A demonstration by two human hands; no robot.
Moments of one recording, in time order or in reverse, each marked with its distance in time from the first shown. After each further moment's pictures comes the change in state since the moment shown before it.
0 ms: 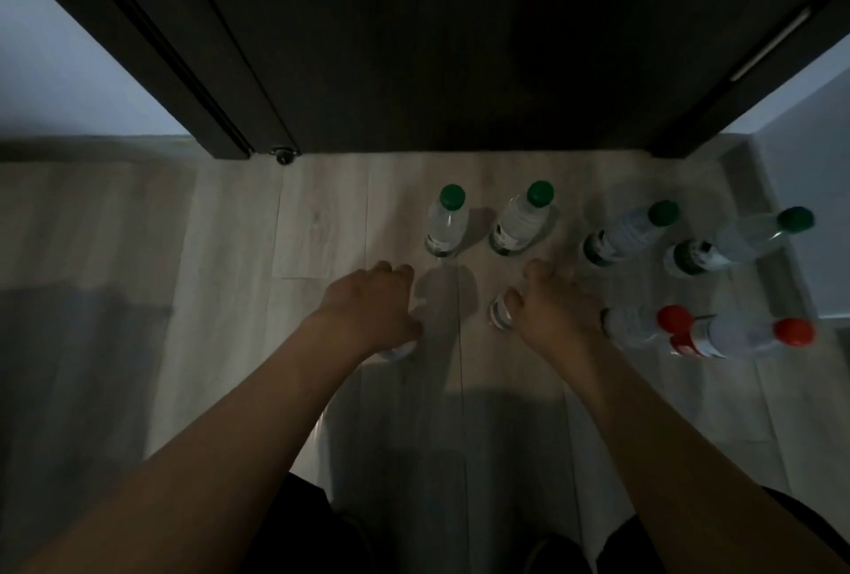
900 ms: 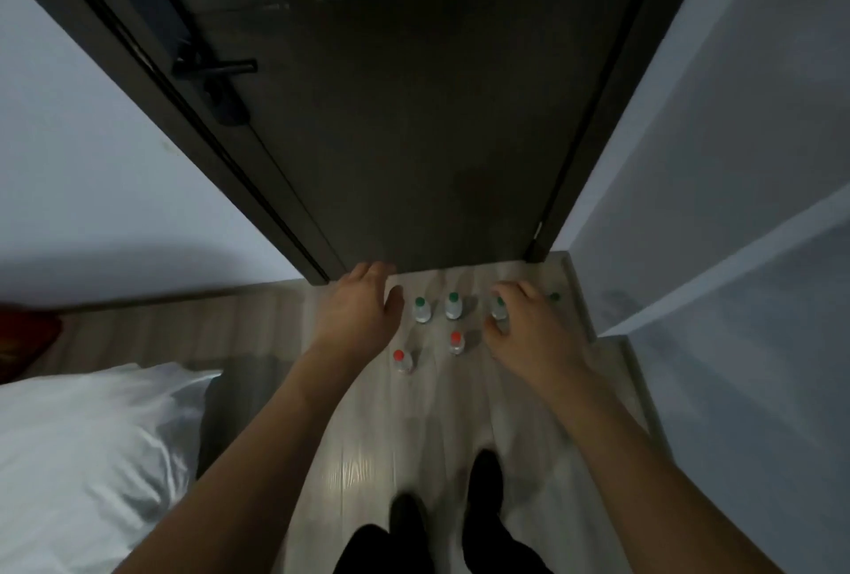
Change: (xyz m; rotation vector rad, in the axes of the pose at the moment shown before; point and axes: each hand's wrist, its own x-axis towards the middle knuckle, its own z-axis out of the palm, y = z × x) left_hand -0.513 0.211 -0.425 -0.177 0.647 0.072; right_hand -0.496 -0.002 -0.534 0.276 0.330 -0.255
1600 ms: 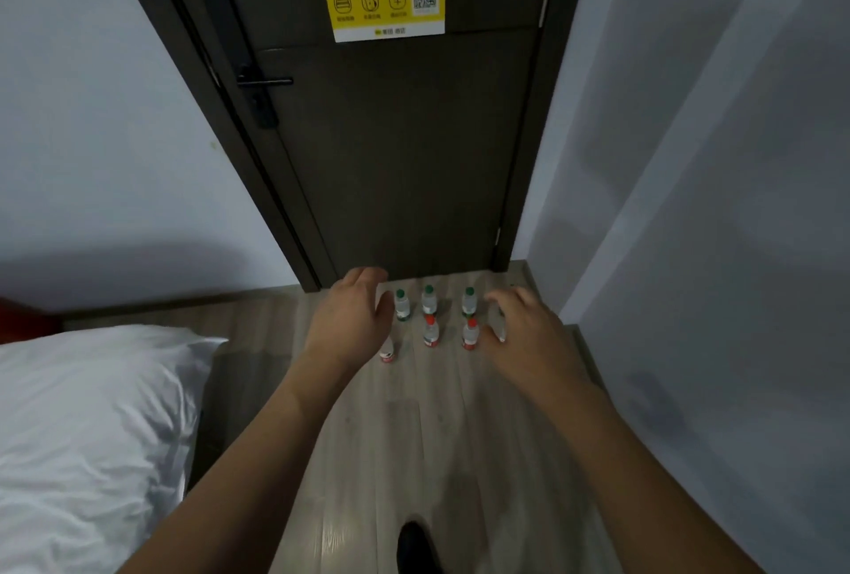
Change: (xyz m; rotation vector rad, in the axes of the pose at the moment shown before) left_hand -0.282 0.062 -0.029 -0.054 0.118 0.072; right_hand -0.304 -0.002 -0.029 0.026 0.170 -0.066
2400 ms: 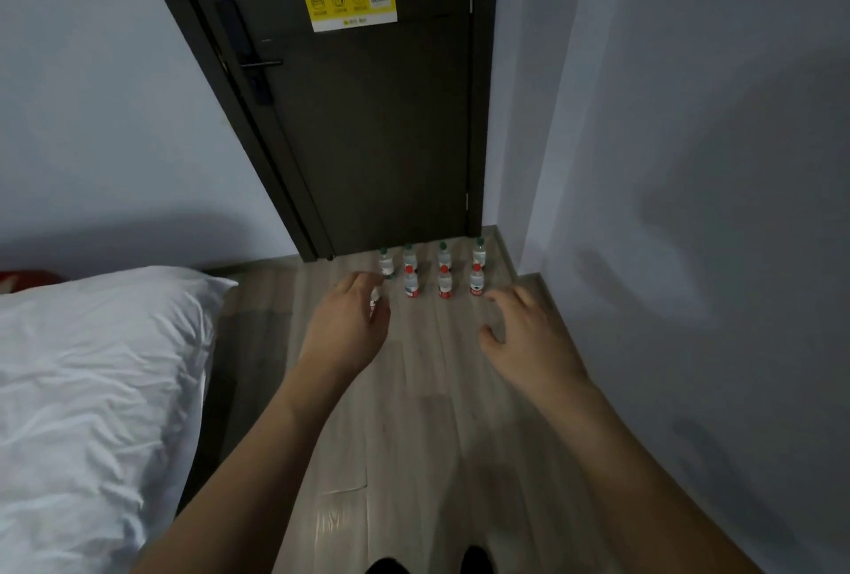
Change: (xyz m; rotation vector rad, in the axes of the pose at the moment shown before) left_hand -0.315 0.136 0.000 0.031 0.052 0.028; right_hand -0.333 0.046 -0.069 0.001 0.048 -0.013
